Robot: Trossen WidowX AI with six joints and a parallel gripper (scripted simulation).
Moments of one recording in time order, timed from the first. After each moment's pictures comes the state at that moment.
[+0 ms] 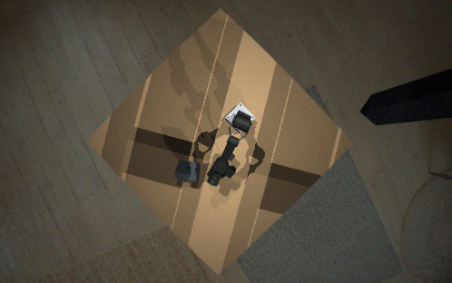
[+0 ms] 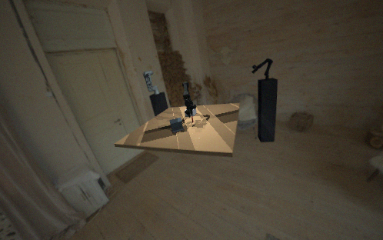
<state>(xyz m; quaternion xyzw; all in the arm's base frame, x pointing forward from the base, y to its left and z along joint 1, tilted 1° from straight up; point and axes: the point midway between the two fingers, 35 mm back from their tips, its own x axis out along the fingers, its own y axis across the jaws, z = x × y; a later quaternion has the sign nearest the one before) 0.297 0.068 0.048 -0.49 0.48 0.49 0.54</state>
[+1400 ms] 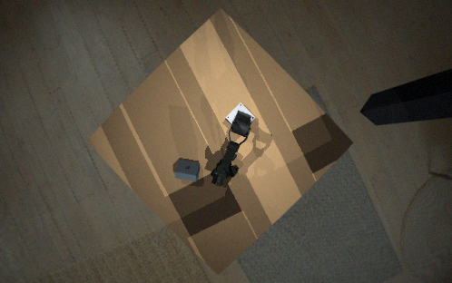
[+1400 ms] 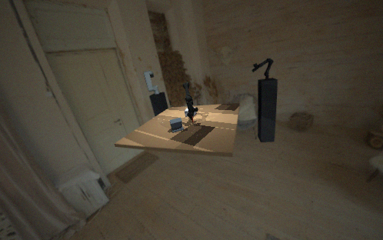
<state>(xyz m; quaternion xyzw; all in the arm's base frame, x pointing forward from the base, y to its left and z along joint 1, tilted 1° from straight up) 0.292 0.080 0.010 -0.51 0.48 0.49 0.52</state>
